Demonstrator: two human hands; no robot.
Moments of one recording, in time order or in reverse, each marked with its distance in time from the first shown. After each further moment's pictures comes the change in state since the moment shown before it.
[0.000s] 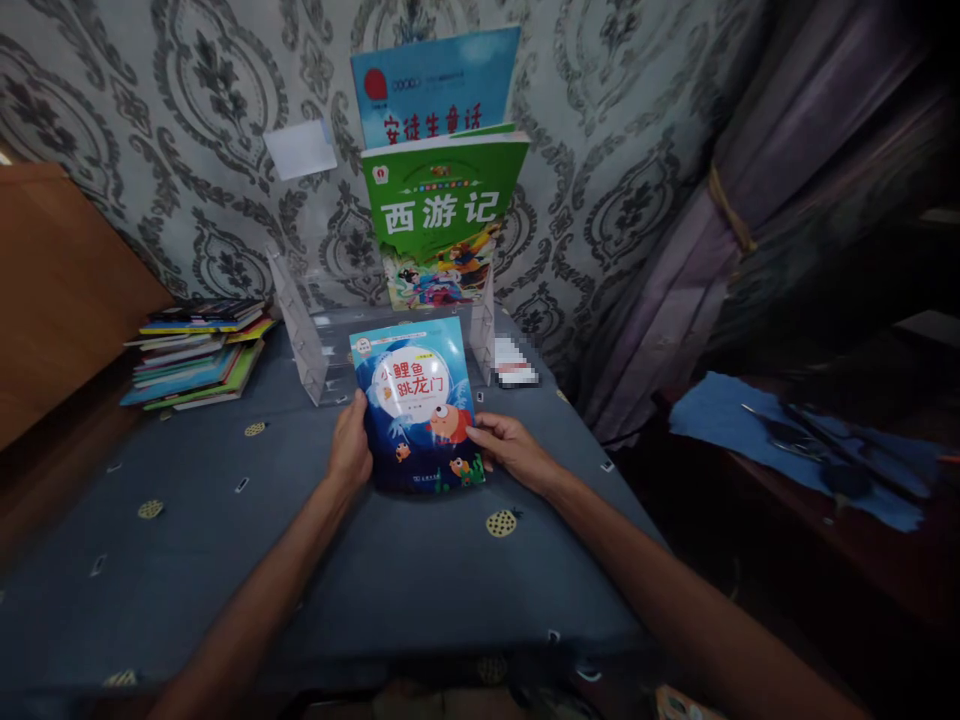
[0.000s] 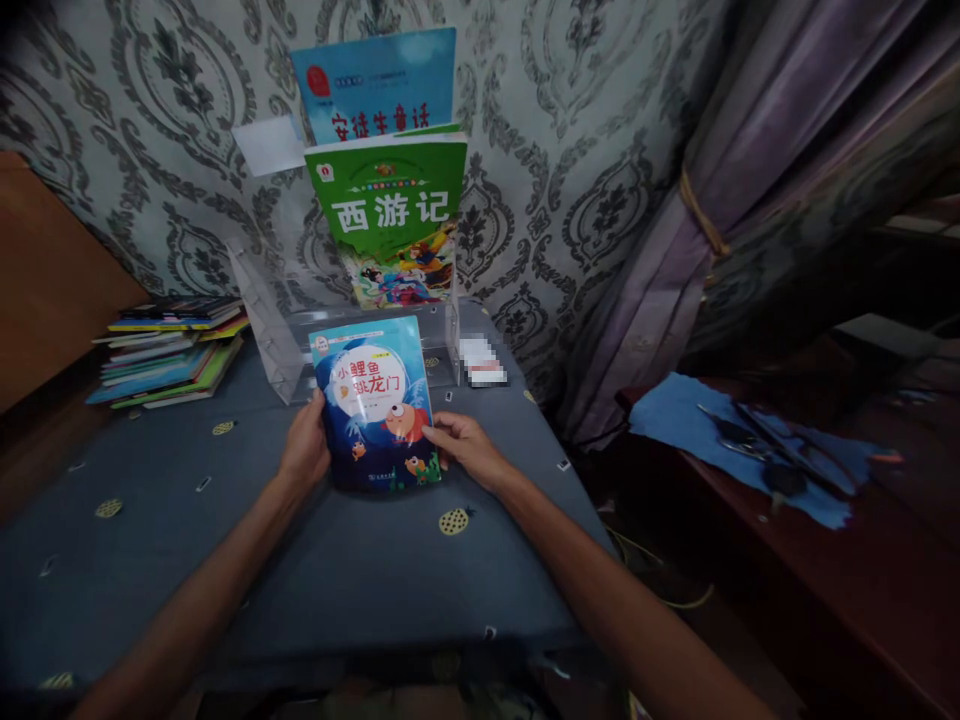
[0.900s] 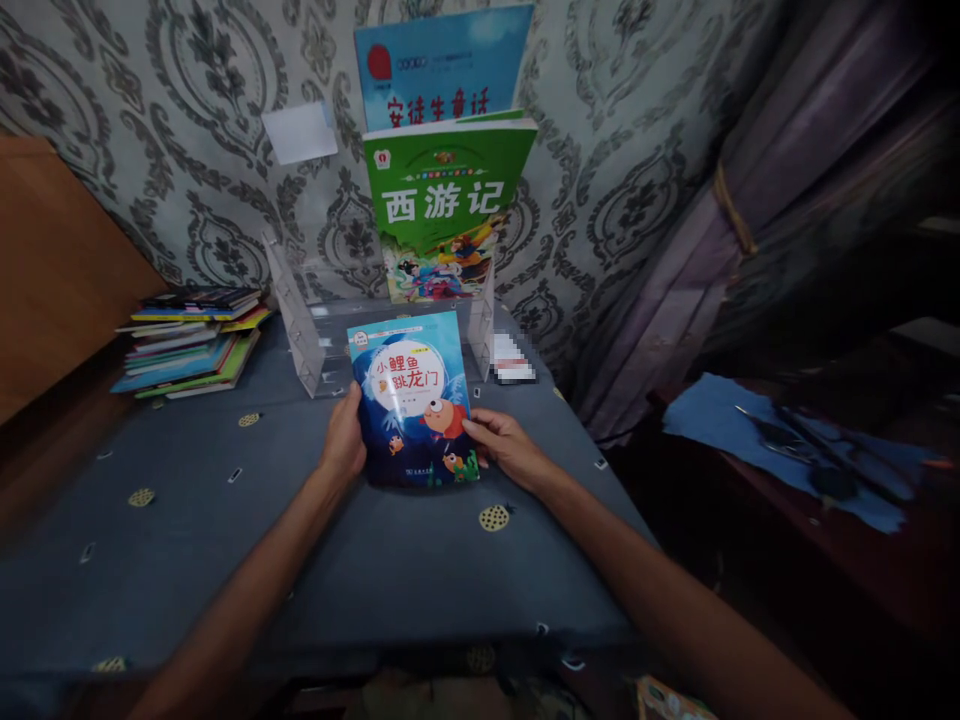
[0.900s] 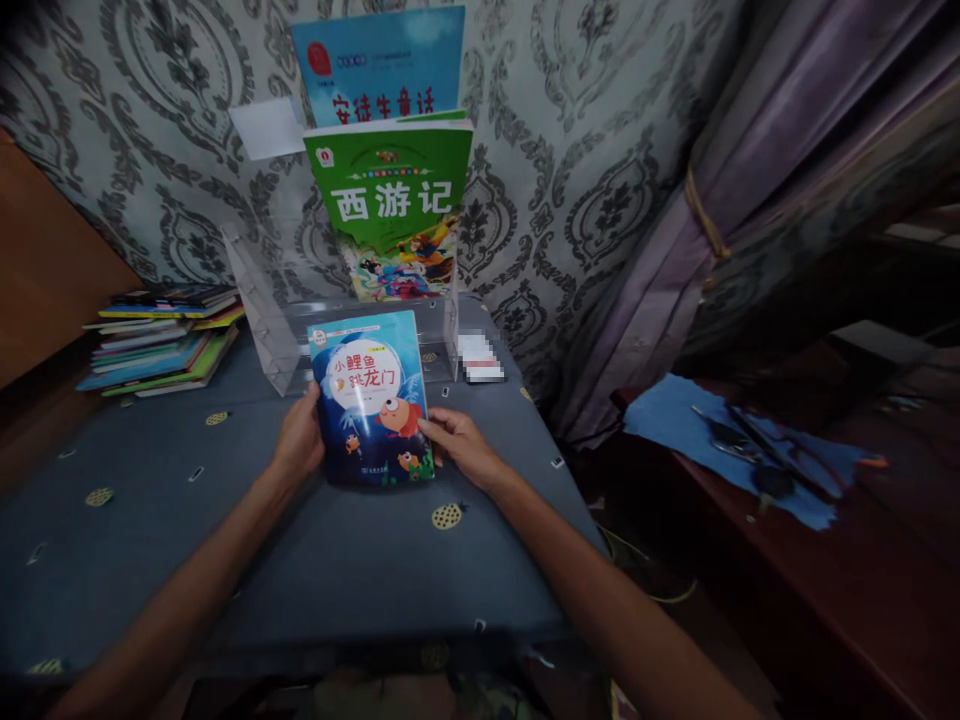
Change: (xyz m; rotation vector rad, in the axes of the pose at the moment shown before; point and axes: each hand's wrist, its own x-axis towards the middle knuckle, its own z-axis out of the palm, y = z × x) left_hand 0.006 0.000 -0.003 -0.051 0.024 -0.058; right_hand 0.000 0.004 0.002 0.041 -0.003 0.008
